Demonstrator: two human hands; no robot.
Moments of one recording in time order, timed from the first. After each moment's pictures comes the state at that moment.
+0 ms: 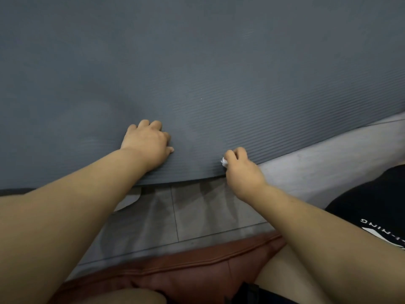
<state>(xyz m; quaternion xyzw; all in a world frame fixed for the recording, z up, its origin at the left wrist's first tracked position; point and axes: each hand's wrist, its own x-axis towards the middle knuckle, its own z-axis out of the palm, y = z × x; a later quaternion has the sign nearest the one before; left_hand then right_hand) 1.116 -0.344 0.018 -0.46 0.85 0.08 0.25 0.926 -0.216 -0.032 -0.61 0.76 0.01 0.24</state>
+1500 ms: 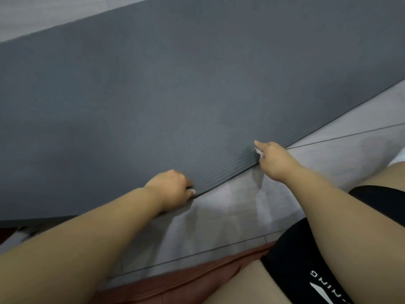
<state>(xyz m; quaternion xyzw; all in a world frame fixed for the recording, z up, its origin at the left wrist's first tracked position) 0.975 -0.272 0.005 -0.37 0.85 0.24 0.27 0.715 -0.221 -0.013 -0.51 0.80 0.00 0.31</state>
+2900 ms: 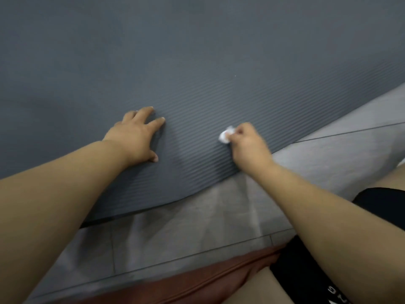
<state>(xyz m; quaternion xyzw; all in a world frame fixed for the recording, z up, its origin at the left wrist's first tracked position) 1.020 -0.365 -0.017 -0.46 0.84 0.18 0.24 0.770 -0.256 -0.075 -0.65 0.74 -0.14 0.14</state>
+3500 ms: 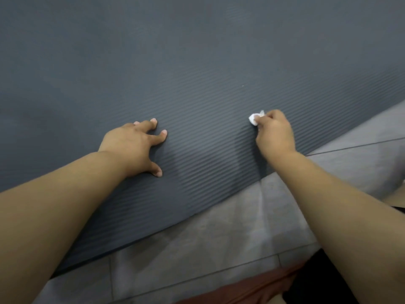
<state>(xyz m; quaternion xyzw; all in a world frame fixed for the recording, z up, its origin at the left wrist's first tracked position) 1.022 -0.381 -0.018 -0.44 0.83 0.16 0.29 0.731 -0.307 -0.071 -0.53 0.83 -0.14 0.11</state>
